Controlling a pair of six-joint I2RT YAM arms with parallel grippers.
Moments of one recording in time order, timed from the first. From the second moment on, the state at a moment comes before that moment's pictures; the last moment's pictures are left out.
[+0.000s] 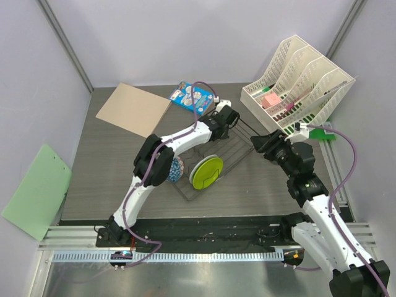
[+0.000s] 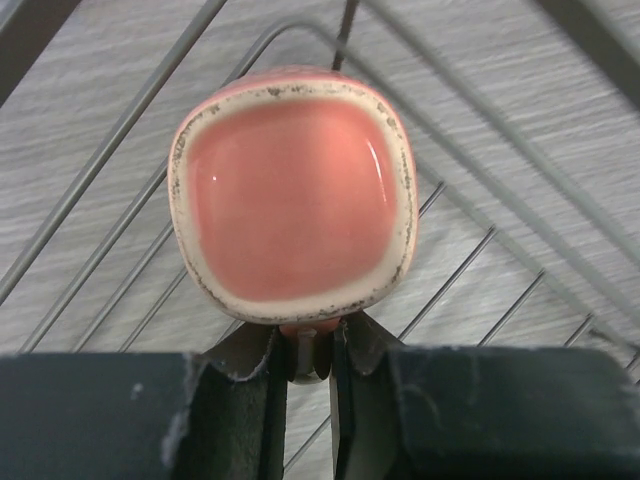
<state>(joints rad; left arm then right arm) -0.80 2.33 1.97 -0.51 -0.39 -0.52 0.24 0.70 0.53 -0.01 -0.08 0.74</state>
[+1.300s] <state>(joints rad) -0.55 1.71 0.99 1.08 0.75 -1.64 0.24 0.85 0.46 0.50 -0.33 1.05</state>
